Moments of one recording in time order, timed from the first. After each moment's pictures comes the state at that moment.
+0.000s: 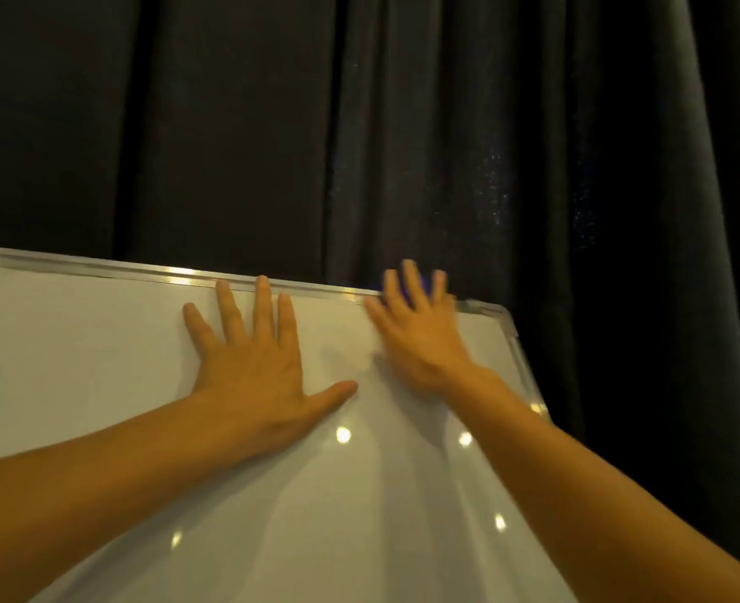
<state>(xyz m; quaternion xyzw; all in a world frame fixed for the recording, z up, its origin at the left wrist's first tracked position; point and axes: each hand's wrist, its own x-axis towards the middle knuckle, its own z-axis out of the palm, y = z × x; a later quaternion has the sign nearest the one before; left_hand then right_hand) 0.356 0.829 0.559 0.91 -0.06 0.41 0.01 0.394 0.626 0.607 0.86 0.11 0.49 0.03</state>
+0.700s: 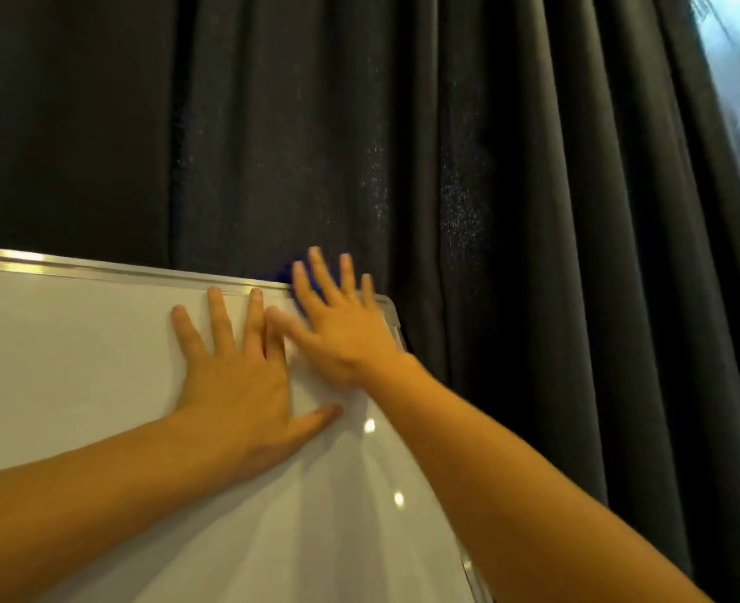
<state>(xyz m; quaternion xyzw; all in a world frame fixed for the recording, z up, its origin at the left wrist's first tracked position) 0.389 0.725 0.553 0.87 -0.14 0.47 -0.04 0.397 0.580 0.613 0.86 0.12 0.49 0.03</state>
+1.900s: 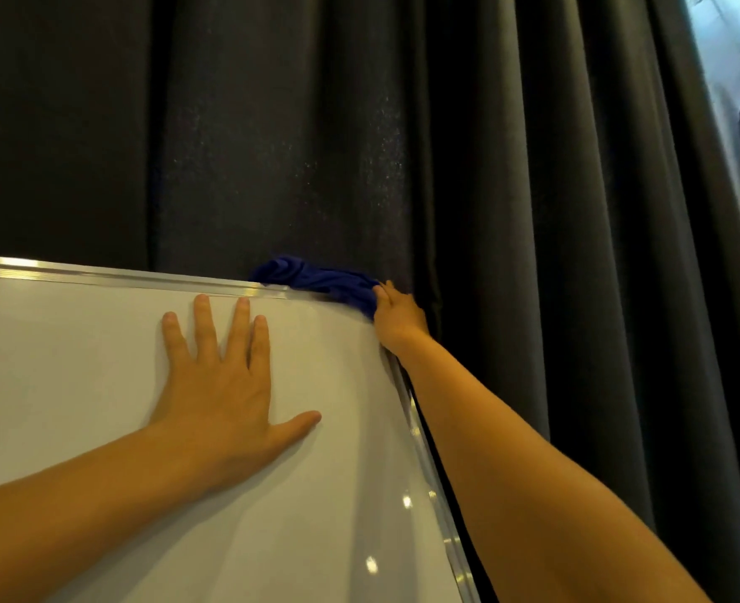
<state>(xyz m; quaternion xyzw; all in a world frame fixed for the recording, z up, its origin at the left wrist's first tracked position) 0.377 0.710 0.540 0.88 -0.15 0.45 -0.06 0.396 0.479 0.631 0.86 -0.06 0.42 -0.28</state>
